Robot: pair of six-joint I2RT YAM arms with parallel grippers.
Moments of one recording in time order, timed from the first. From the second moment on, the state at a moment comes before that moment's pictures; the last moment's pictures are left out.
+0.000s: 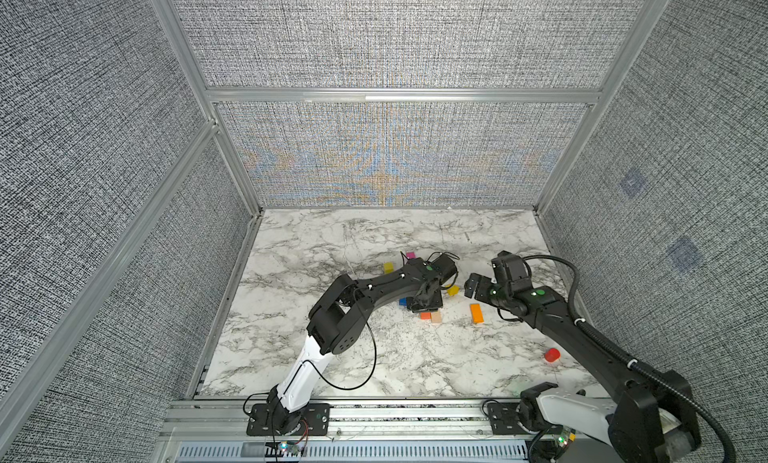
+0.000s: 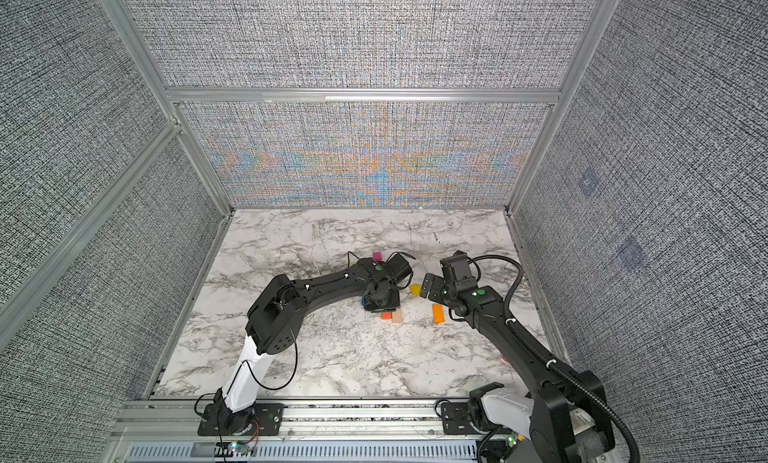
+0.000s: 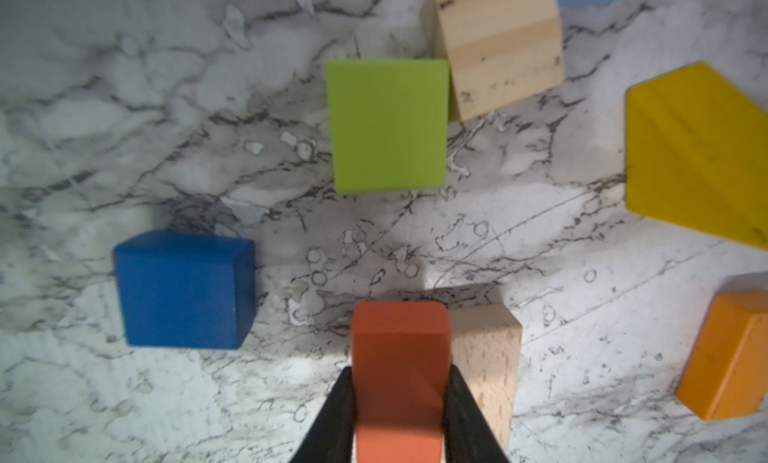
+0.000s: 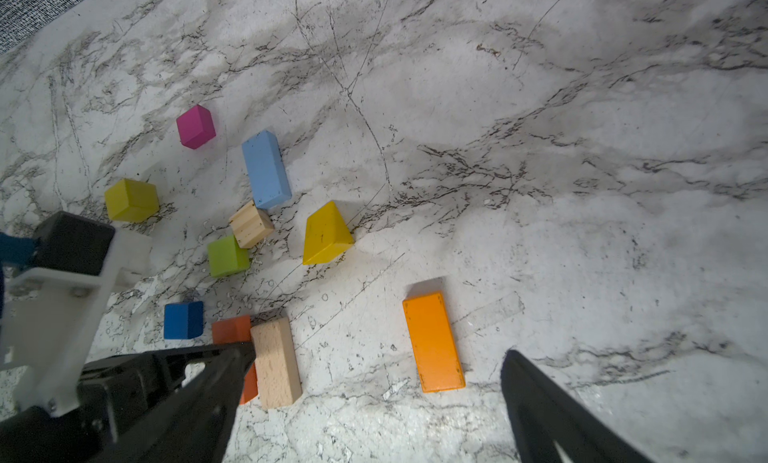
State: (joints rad) left arm -0.96 2.23 1.76 -0.90 0.00 -0.95; right arm 0.32 1.18 0.80 -0.53 0.08 0.58
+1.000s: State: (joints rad) left arm -0.91 1.96 1.55 -0.86 -0.04 -0.85; right arm 0.32 1.23 0.82 -0.51 -0.23 0.43
